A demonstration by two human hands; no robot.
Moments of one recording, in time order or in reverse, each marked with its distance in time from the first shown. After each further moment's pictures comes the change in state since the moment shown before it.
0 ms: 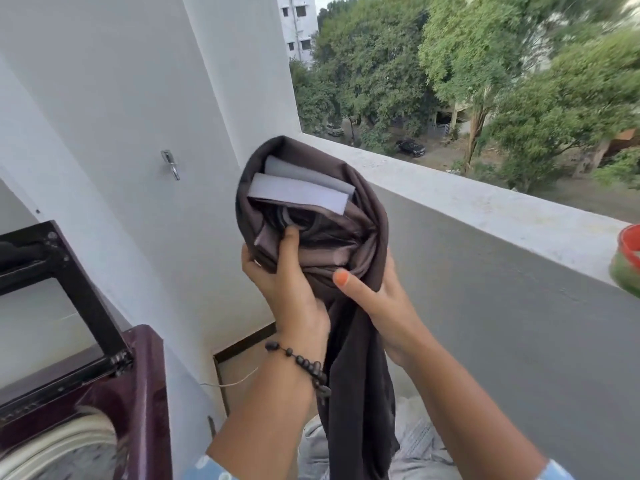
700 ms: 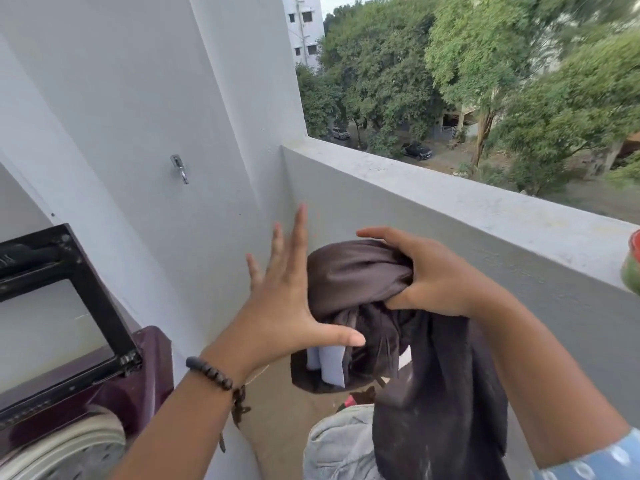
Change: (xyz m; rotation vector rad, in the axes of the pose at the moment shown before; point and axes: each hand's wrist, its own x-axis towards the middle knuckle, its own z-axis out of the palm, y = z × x) left_hand 0.008 0.064 -0.041 1.579 -0.993 0.401; right_hand 0.021 -0.061 -0.049 -0.956 -0.348 -0.167
